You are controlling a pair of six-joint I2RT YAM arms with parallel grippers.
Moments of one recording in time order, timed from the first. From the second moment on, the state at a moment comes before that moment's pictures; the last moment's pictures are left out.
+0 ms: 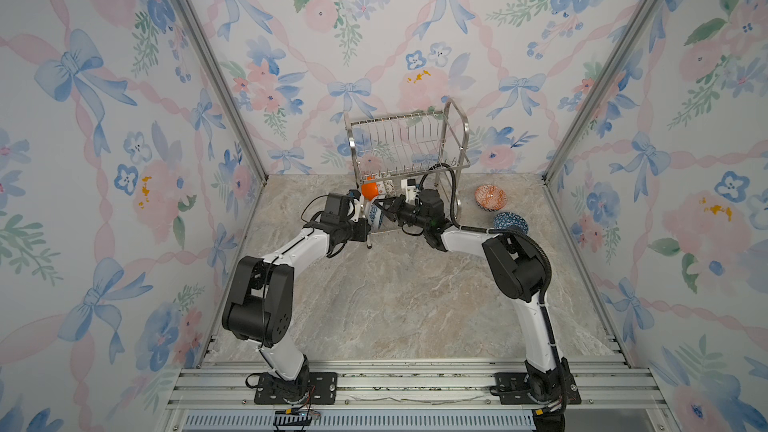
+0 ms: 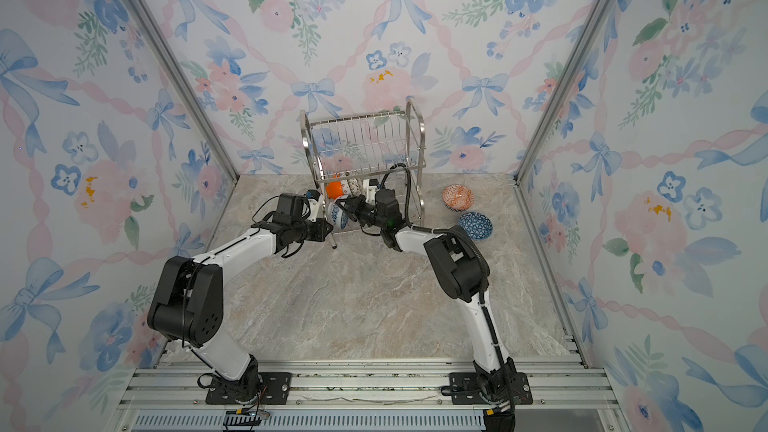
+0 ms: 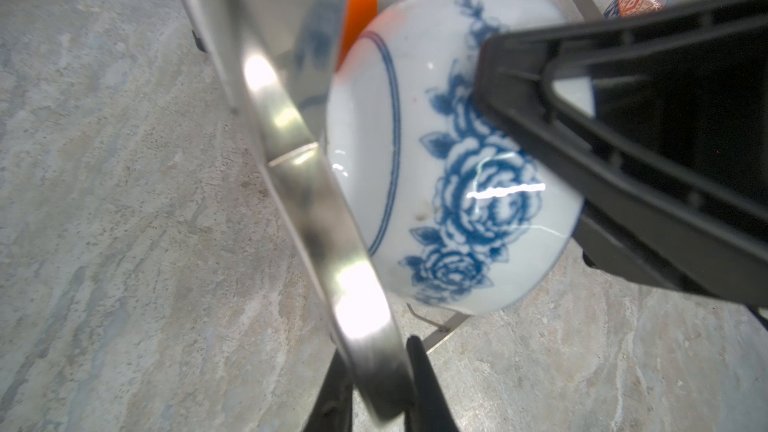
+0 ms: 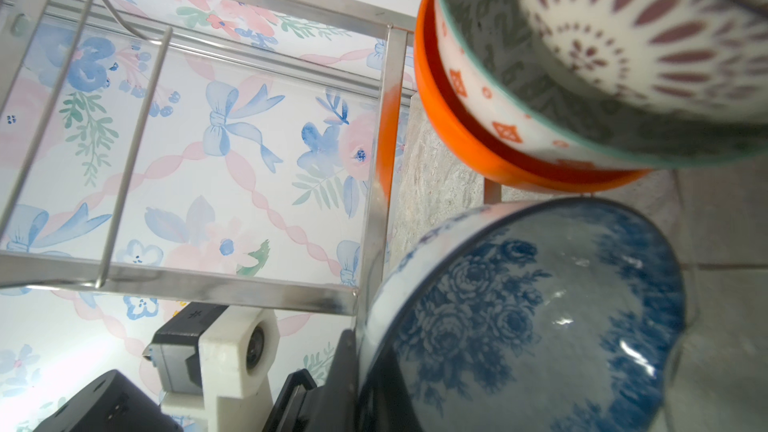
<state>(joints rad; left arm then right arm) -0.26 1.68 1.09 -0.21 0.26 -0.17 0.60 2.25 1.51 0.65 -0.49 1.25</state>
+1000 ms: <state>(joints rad) -0.25 1.66 1.08 -0.22 0.26 -0.15 0.59 2.23 1.51 0.51 -0.56 1.15</state>
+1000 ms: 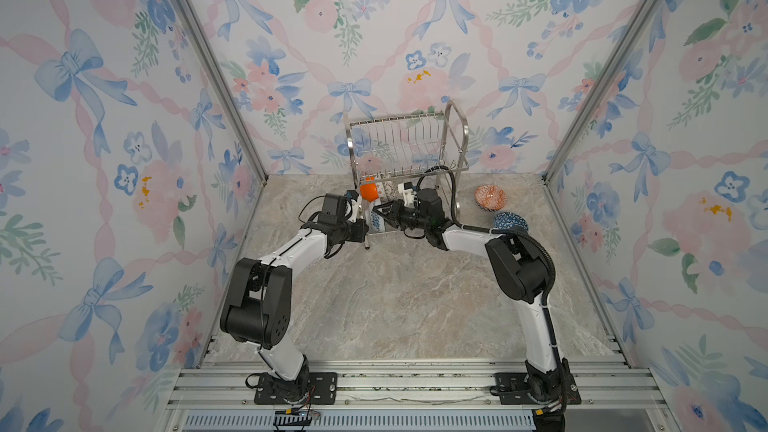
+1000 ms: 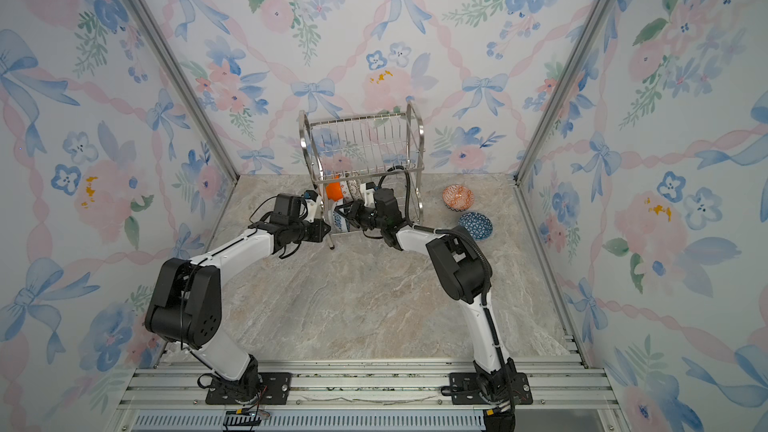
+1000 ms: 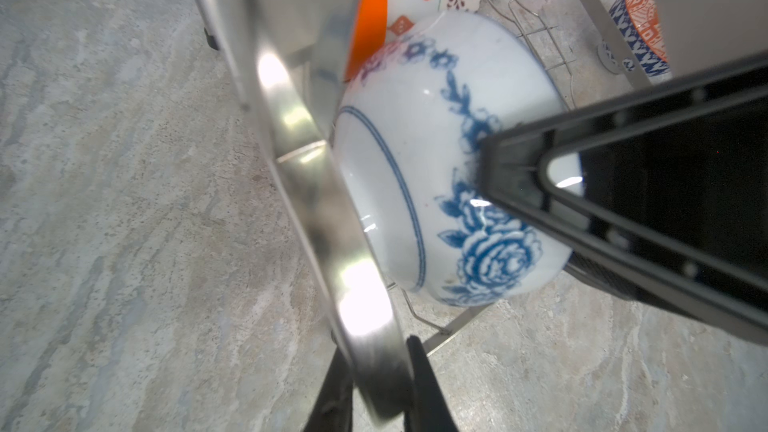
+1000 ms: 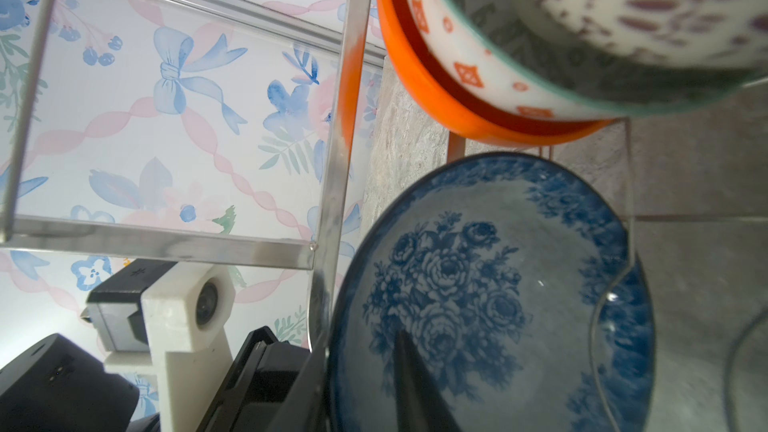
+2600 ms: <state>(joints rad) -0.20 1.65 1.08 -0.27 0.27 -0.08 0.59 1.62 1.03 0.22 -0.38 0.95</state>
